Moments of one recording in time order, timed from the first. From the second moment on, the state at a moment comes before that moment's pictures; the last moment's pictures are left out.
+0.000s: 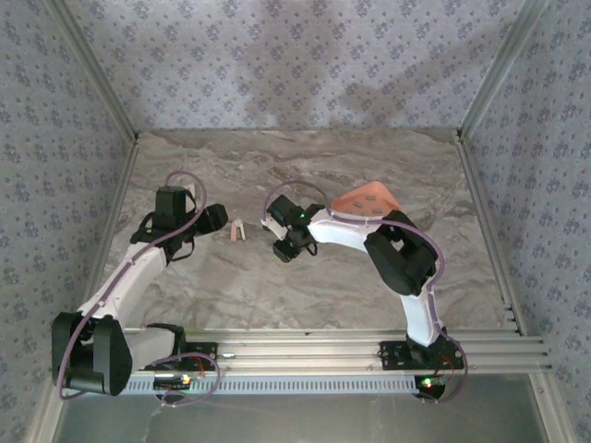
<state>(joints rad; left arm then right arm) -0.17 1.15 0.75 -0.35 0.16 -0.44 0.85 2.02 1.38 -0.55 -0.02 -0.05</state>
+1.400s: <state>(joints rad) -0.35 1.15 0.49 0.22 0.58 -0.52 0.77 1.45 0.44 0.55 -0.07 -0.08</state>
